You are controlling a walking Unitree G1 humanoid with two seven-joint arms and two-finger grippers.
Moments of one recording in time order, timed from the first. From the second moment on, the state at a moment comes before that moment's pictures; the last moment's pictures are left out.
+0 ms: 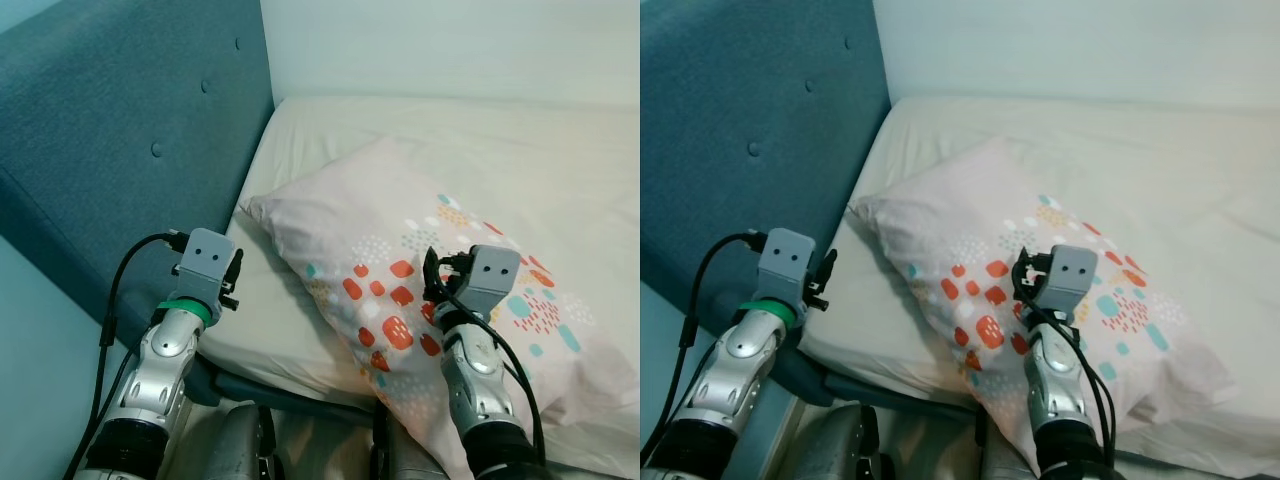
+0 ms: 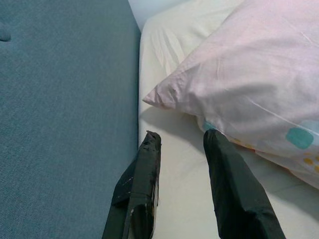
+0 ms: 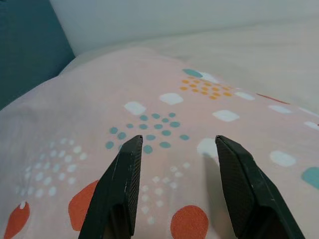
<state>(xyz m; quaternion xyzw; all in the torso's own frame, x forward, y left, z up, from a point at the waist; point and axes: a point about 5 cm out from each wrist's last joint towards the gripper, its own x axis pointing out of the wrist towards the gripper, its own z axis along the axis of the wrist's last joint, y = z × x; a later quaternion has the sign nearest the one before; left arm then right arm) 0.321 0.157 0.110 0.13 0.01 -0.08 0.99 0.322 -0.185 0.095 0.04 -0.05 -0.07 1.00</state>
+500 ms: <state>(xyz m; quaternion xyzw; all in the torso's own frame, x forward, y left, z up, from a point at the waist) 0.318 0.155 0.112 0.11 0.02 -0.11 0.99 0.264 -0.318 0.098 -0.11 0.02 -0.36 0.93</state>
